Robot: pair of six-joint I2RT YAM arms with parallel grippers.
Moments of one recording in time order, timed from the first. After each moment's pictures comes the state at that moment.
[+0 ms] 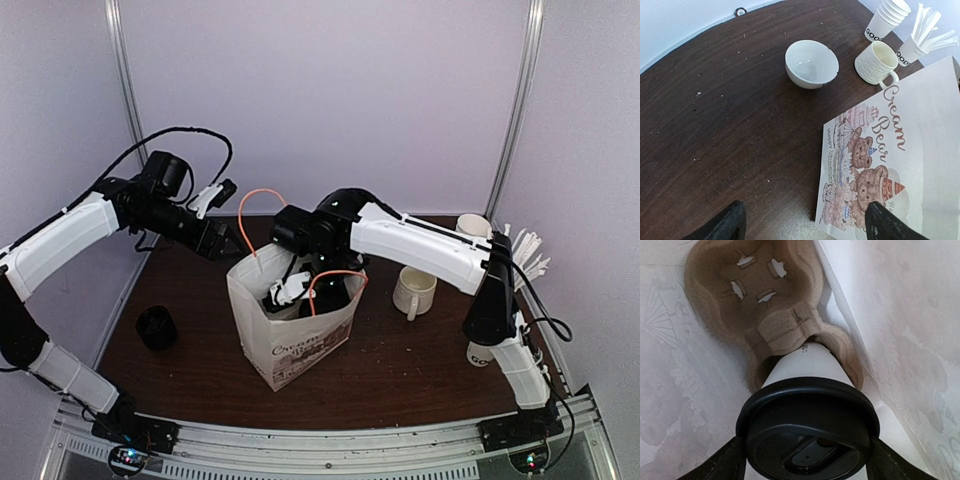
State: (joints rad) left arm -0.42 1.43 1.36 -0.80 0.42 0.08; right arm 1.04 2.31 2.36 -1.44 0.06 -0.77
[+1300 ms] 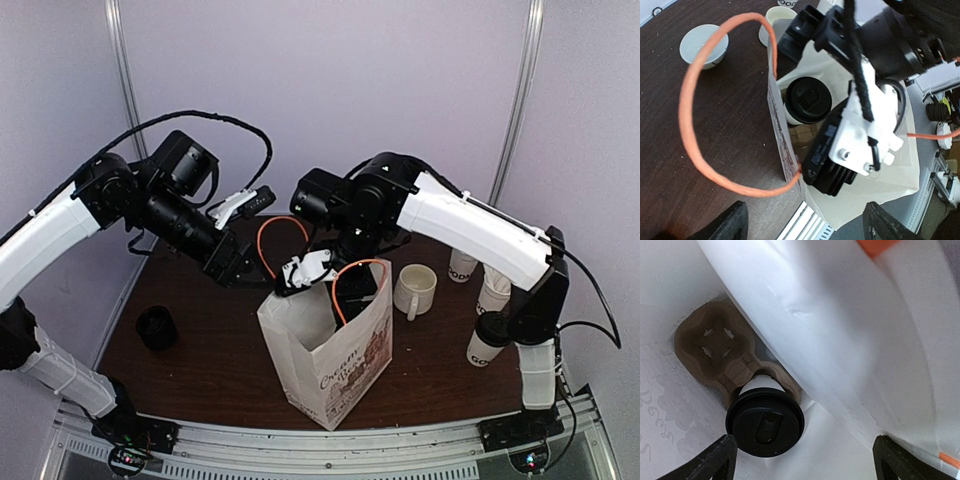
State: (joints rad) left arm -0.87 1.38 1.63 -1.14 0.37 -0.16; right arm 1.07 2.08 2.31 -1.52 0.04 -0.76
